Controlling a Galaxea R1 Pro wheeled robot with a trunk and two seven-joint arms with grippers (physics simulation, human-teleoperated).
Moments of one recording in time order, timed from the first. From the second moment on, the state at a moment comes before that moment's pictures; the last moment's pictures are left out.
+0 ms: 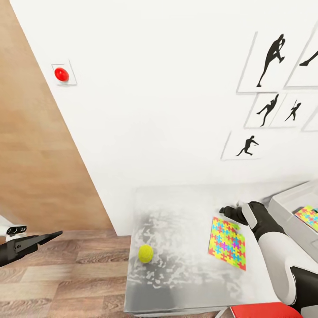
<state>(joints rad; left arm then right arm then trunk) -0.34 0.70 0.05 -0.96 0.78 0.63 -1.57 -0.94 -0.16 -0.28 -0.54 -0.20 0.73 -0.07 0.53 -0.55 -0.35</state>
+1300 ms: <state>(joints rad) -0.34 0.70 0.05 -0.96 0.78 0.63 -1.57 -0.94 -0.16 -0.28 -0.56 -0.20 0.73 -0.07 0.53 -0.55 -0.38</state>
